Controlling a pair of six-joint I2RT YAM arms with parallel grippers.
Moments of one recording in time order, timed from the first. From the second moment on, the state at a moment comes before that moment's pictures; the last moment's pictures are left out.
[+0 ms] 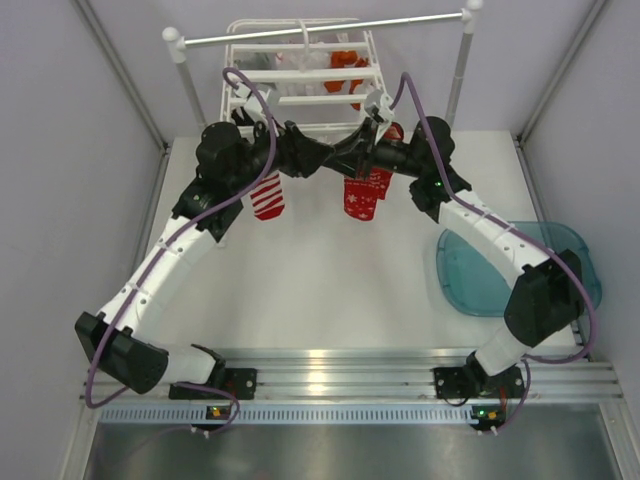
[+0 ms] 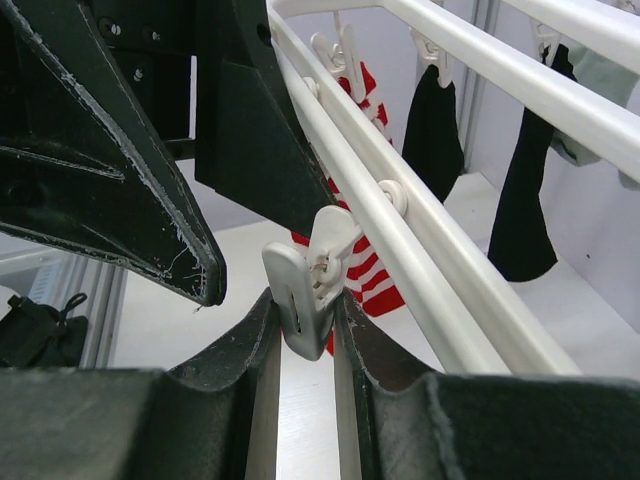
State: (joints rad) left arm -0.47 1.34 1.44 -0.07 0.39 -0.40; right arm 0.51 1.59 1.40 0.37 -0.83 0.19
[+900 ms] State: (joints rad) left arm -0.49 1.36 1.44 -0.05 0.30 -0.40; right arm 0.52 1.59 1.40 0.35 -0.81 0.16
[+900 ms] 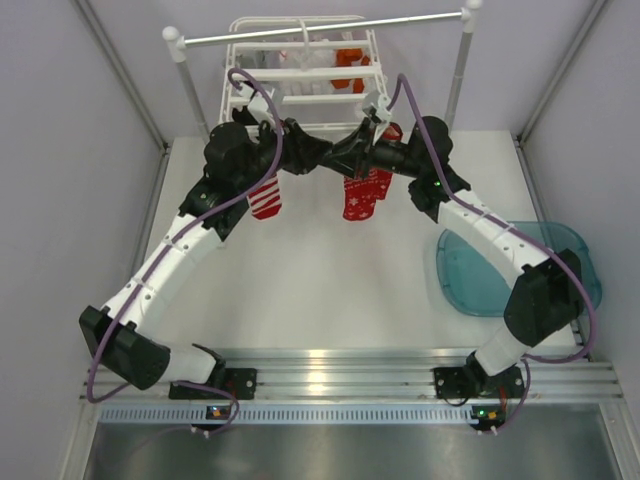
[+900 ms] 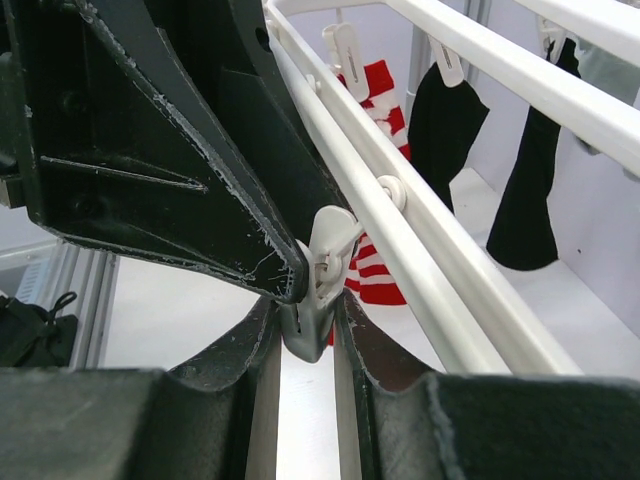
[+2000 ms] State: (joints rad) left arm -0.49 1.37 1.44 -0.05 0.25 -0.39; right arm 0.21 1.27 1.33 -0.63 -0.93 -0.41
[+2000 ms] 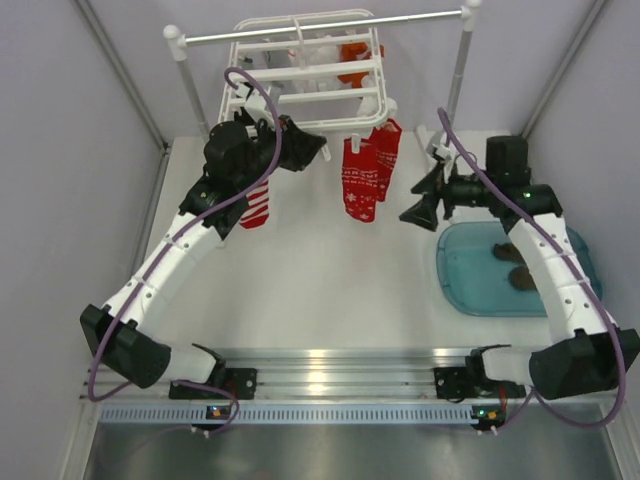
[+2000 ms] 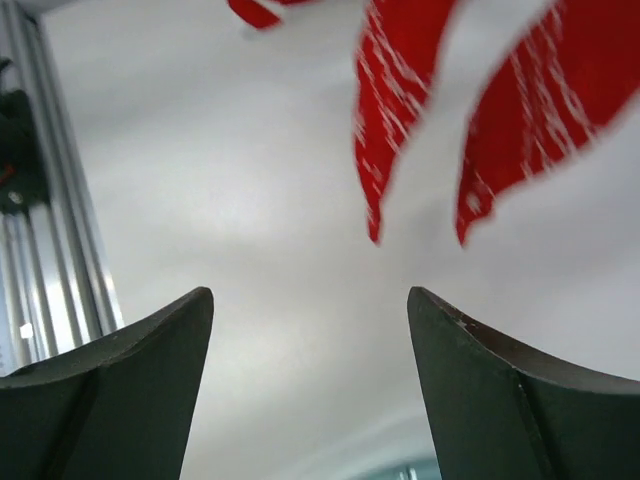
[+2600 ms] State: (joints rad) left arm -0.49 1.37 1.44 -0.06 0.25 -0.39; right arm -0.65 1.53 1.23 -1.13 -0.45 -1.10
